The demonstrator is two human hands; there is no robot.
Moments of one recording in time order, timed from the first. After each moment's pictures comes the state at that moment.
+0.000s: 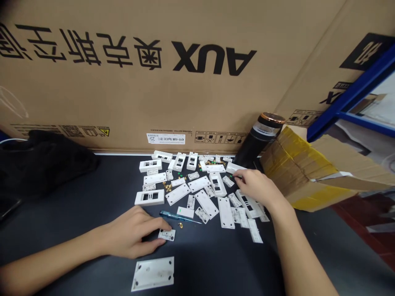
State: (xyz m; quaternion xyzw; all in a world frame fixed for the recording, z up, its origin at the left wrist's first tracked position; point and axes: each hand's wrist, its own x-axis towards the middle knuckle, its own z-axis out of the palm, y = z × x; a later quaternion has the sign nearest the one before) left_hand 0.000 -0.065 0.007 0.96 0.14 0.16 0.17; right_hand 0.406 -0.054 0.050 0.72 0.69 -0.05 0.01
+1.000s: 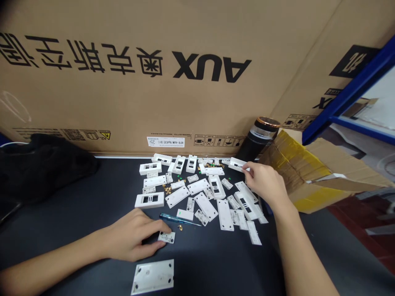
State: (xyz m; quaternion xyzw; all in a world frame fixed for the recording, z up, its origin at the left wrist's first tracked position) left_hand 0.000 -0.066 0.007 0.96 0.15 0.15 0.16; right_hand 0.413 -0.056 0.067 0.81 0.59 0.06 -0.05
